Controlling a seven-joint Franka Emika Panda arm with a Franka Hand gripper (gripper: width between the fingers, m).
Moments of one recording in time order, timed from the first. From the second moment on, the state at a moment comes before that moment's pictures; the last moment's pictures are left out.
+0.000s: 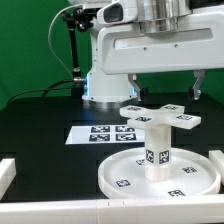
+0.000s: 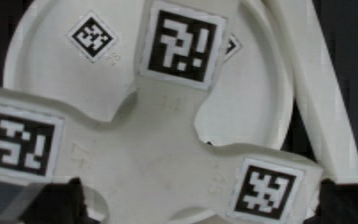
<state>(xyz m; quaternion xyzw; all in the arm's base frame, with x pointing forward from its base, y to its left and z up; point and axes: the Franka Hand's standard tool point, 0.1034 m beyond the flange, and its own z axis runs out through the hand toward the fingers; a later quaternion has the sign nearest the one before) 0.562 0.051 0.138 -0.98 0.17 0.01 0.05</state>
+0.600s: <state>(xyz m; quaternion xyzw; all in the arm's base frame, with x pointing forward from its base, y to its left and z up) 0.563 0.046 0.138 -0.99 -0.10 0.00 0.03</state>
